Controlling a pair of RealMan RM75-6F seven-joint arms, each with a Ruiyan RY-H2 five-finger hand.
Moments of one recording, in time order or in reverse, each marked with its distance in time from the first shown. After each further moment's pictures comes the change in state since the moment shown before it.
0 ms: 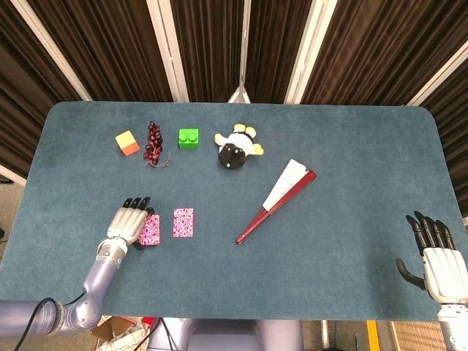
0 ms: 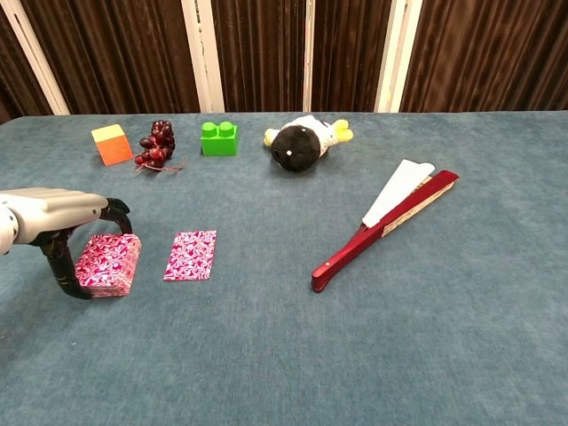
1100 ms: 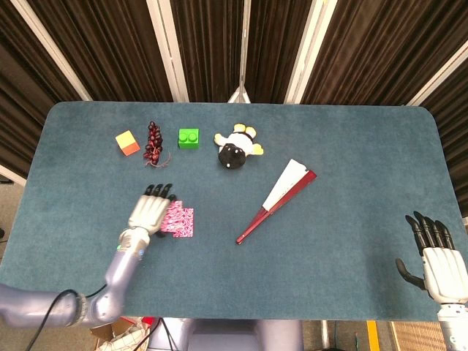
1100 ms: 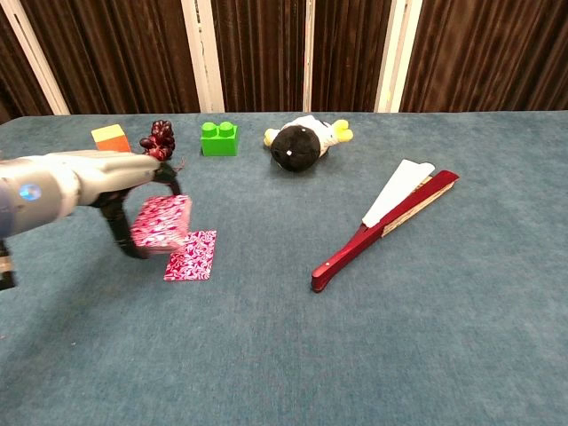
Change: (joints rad) left arm -0.072 -0.049 -0.095 -0.039 -0.029 0.067 0.070; right arm 0.002 0.002 -0.001 0.000 -0.001 -0.005 0.006
